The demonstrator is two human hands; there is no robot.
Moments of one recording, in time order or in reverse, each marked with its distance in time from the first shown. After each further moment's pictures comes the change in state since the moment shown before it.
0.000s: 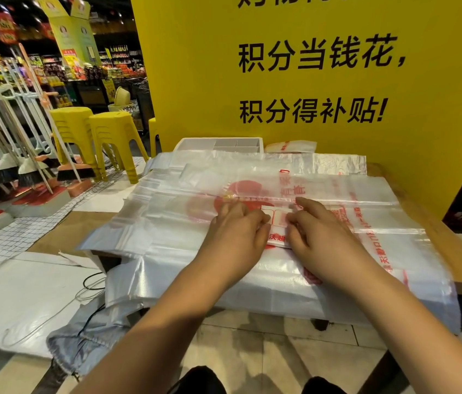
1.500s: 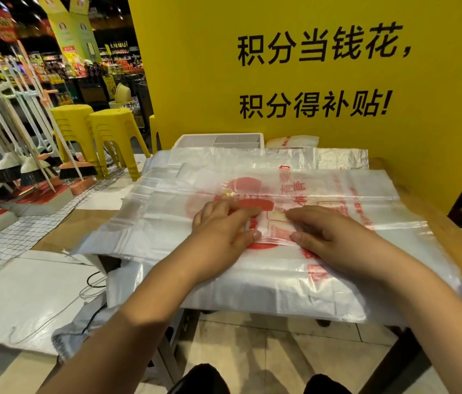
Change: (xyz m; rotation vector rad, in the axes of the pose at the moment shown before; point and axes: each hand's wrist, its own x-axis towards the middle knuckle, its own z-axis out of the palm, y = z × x) left_hand -0.006 -0.022 -0.020 -0.015 -0.213 -0.043; right_hand 0.011 0.030 -0.011 0.164 -0.199 -0.135
